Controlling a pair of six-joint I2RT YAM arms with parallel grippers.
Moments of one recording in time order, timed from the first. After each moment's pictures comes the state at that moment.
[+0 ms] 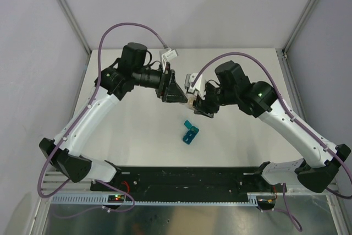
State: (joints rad) left arm -0.56 1.39 1.59 -0.76 0.90 -0.12; right arm 0.79 1.30 1.52 -0.89 -0.35 -0.52
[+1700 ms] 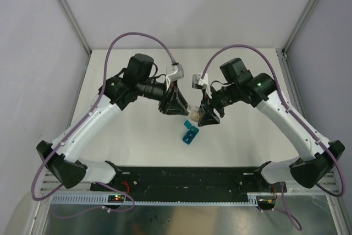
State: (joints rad) left arm -0.64 1.35 1.47 -0.73 0.94 0.13; right arm 0.64 1.35 1.52 -1.05 -0.75 -0.49
